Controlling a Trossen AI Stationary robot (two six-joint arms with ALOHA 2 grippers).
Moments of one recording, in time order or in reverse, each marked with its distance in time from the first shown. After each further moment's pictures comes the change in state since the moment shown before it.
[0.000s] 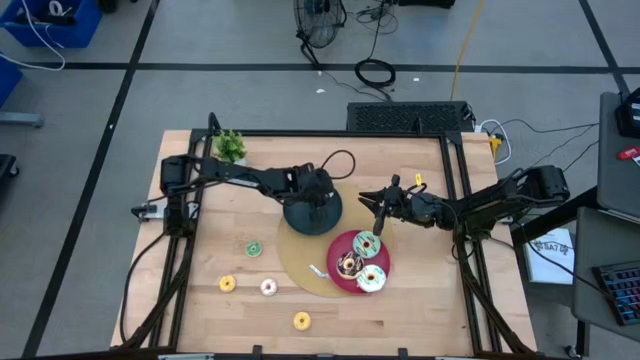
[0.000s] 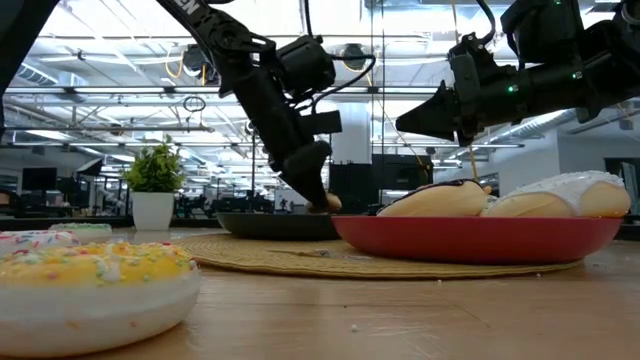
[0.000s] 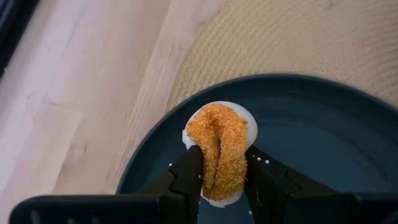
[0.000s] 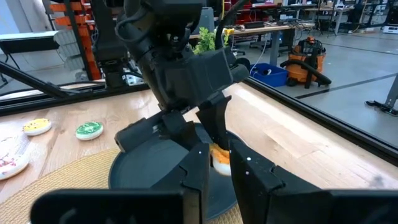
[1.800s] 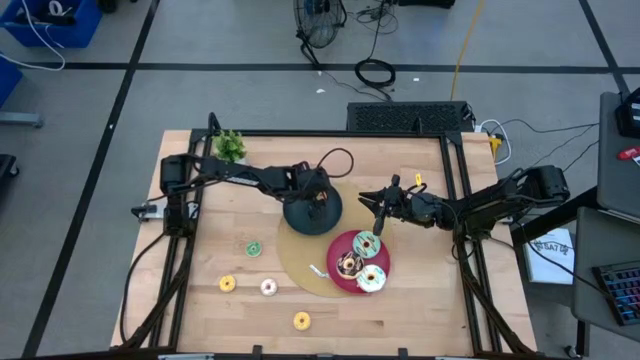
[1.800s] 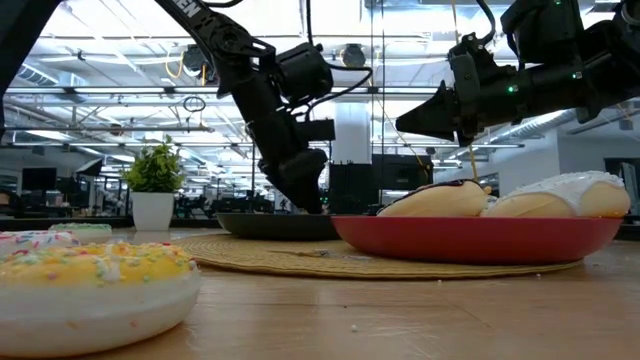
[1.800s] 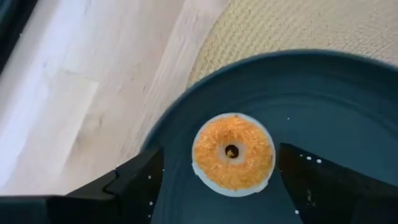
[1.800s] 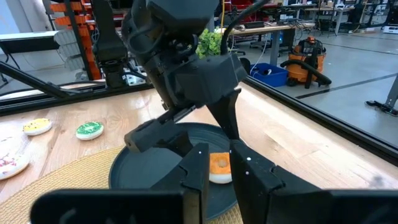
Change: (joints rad) left arm 0.015 -0.004 -0.001 -0.055 -0.038 -0.057; right arm 0.000 0.000 0.000 0.000 0.000 0.000
